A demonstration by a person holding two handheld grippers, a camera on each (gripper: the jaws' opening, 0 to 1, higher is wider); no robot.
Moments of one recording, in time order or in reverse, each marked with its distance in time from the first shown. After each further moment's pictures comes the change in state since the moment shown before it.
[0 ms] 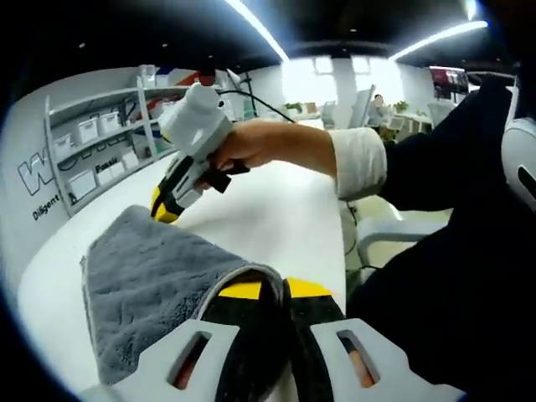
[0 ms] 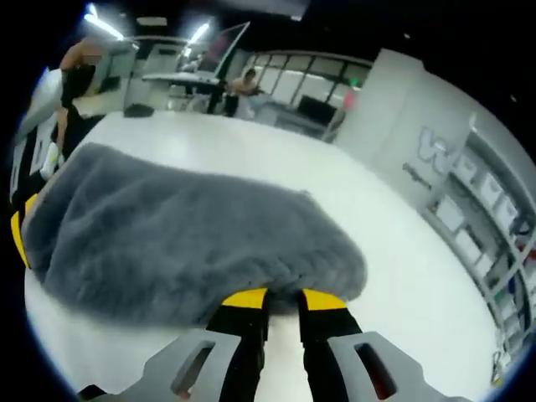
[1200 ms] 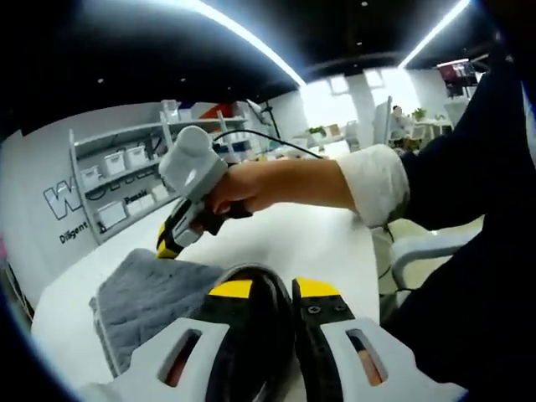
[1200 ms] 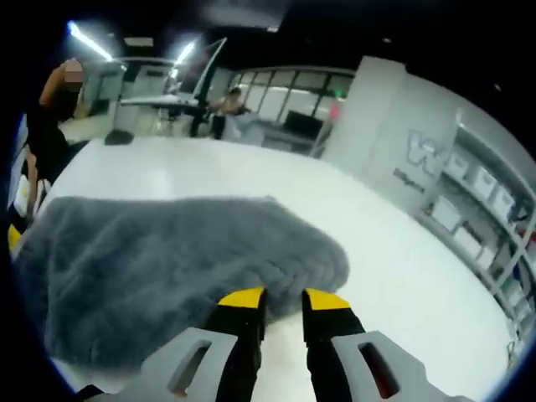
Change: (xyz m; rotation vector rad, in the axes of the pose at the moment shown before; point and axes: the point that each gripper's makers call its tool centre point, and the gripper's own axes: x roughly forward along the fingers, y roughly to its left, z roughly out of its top) left arm 0.005 0.017 0.026 0.055 -0.153 0.134; right arm 0.025 -0.025 0.030 0.093 -0.102 -0.030
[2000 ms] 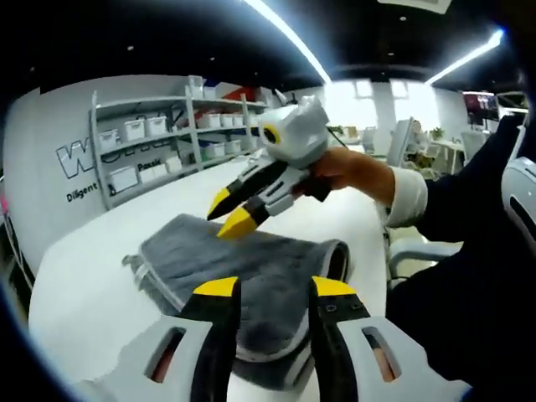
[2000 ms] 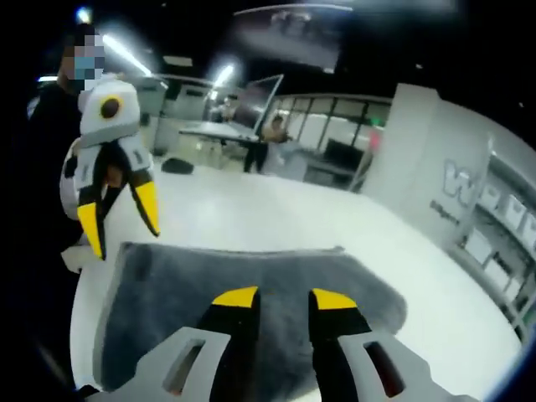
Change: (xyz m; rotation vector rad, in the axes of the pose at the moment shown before) left arm -0.086 0.076 -0.022 -0.167 0.081 0.078; right arm -0.035 0.099 0.059 -0.086 -0.133 0.210
